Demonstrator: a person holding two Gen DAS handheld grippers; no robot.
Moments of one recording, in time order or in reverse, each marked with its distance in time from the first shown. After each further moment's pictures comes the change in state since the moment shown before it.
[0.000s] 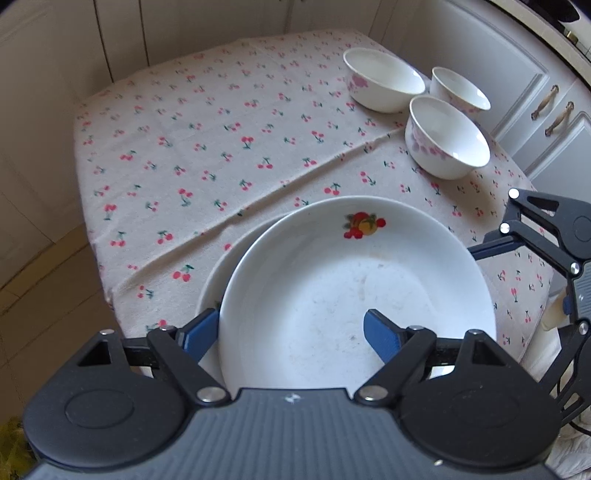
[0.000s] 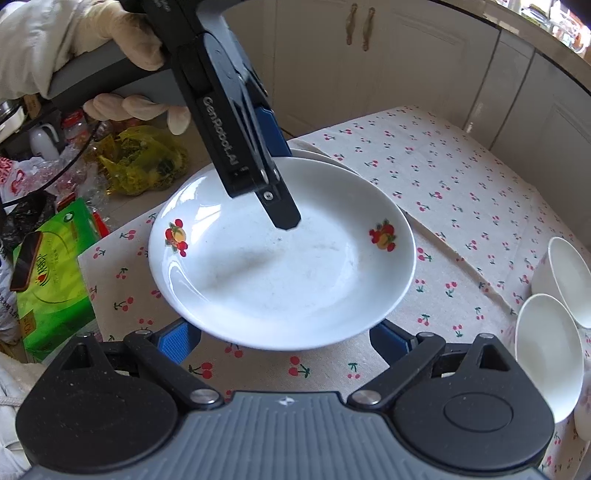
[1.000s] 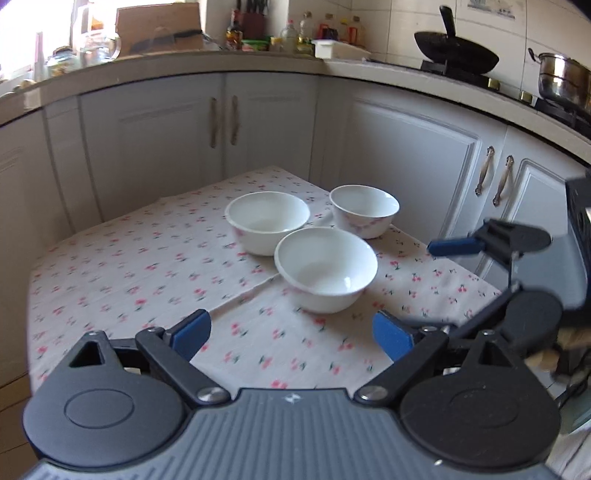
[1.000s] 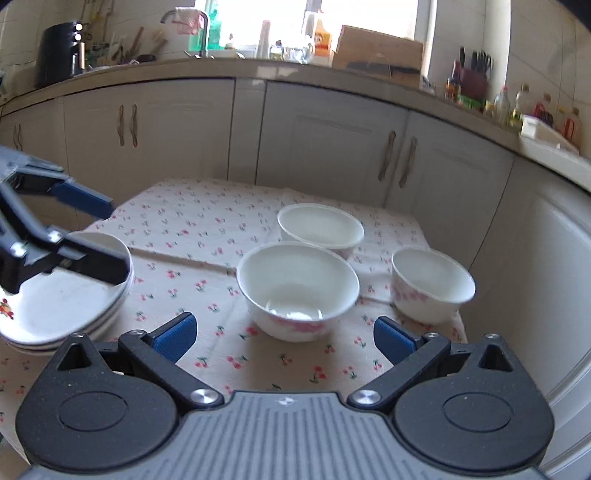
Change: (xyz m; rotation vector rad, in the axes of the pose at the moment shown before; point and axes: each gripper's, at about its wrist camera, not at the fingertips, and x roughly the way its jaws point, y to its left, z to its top) left arm -0.010 -0.132 0.023 0.129 -0.467 -0.003; right arm -0.069 -0.077 -0.103 0.445 -0.328 -0.532
